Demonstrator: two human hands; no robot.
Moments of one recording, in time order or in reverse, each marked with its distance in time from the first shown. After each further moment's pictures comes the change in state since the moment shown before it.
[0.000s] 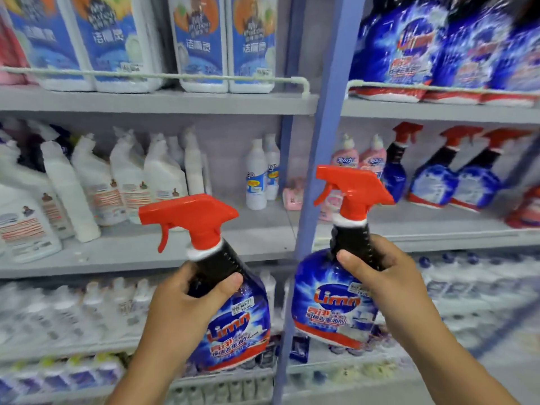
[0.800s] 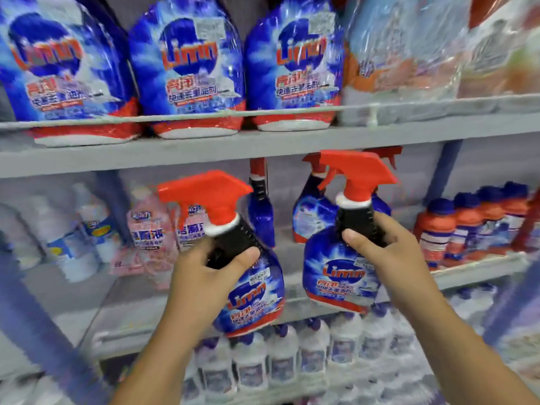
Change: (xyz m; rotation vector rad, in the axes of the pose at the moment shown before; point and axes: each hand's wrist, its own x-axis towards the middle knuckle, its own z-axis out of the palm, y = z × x) left_hand 0.097 0.109 0.477 0.053 -0.043 0.241; right_hand 0.270 0.083 -0.404 0.025 0.076 -0.197
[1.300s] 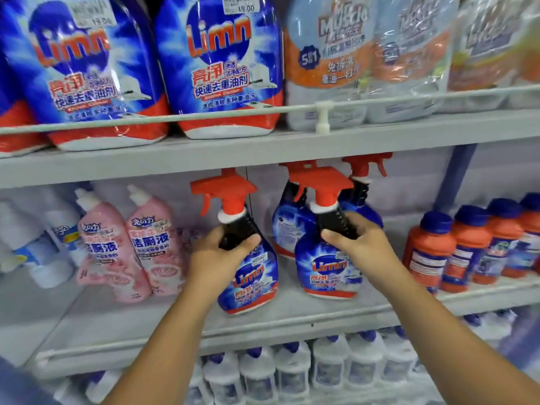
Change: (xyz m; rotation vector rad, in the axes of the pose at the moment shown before) left_hand 0.082 -0.027 0.115 0.079 0.057 -0.110; right_hand 0.113 0.072 -0.047 -0.103 -0.183 0.108
